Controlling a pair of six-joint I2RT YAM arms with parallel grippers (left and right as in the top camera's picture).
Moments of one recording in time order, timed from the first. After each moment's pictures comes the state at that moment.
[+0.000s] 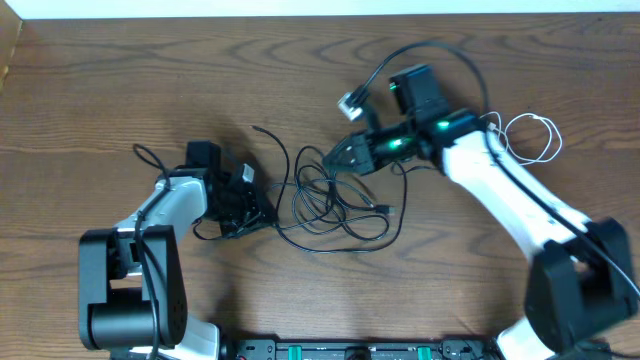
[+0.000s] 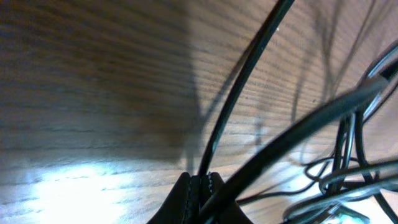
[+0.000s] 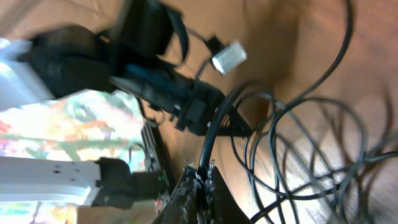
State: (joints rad) left arm 0.04 1.69 0.81 -0.66 0.61 -0.31; right arm 0.43 1.75 1.31 -0.52 -0.99 0.23
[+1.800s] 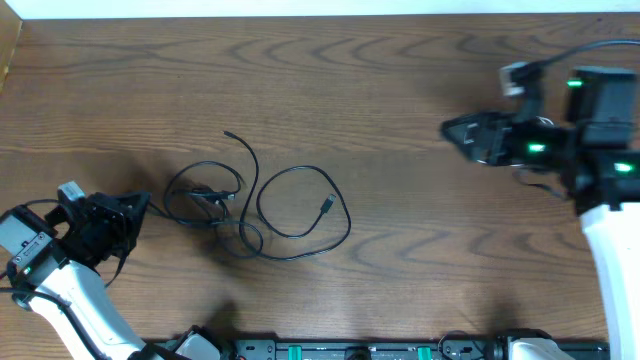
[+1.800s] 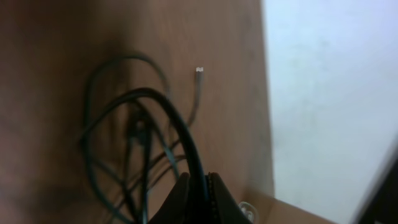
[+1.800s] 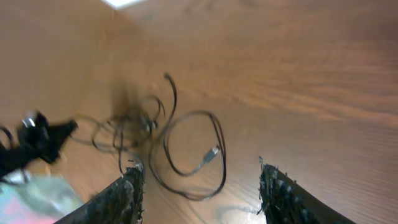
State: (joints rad) left arm 0.87 1.20 0.81 -0.74 0.86 -0.48; right arm 0.07 1.30 1.31 -0.87 -0.68 0.21
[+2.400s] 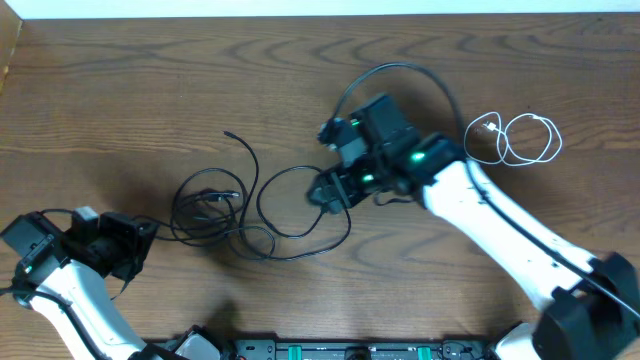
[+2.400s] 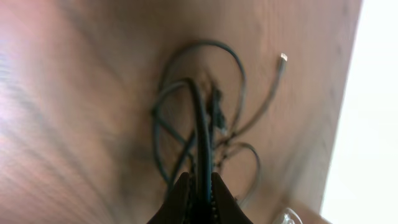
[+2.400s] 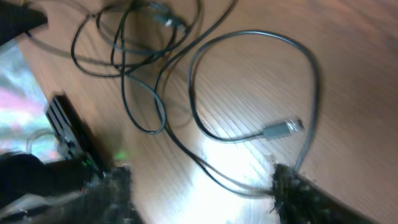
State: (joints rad) left arm 0.86 1.20 0.81 -0.92 0.65 -0.41; right arm 0.66 1.66 1.31 -0.68 -0.50 0.18
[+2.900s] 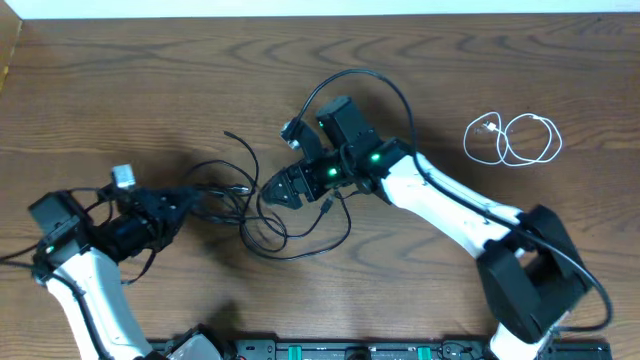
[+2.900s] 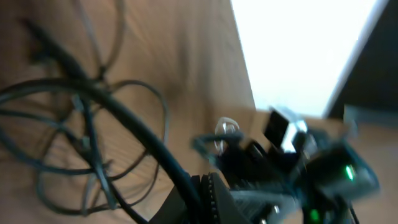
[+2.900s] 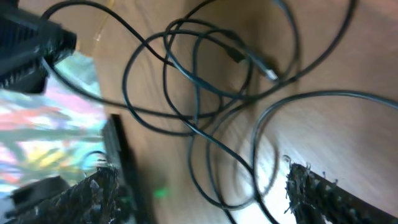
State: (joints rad) left arm 0.69 1.20 0.81 -0.91 1.12 -0.24; right arm 0.70 1.88 1.31 -0.27 -0.77 0.35
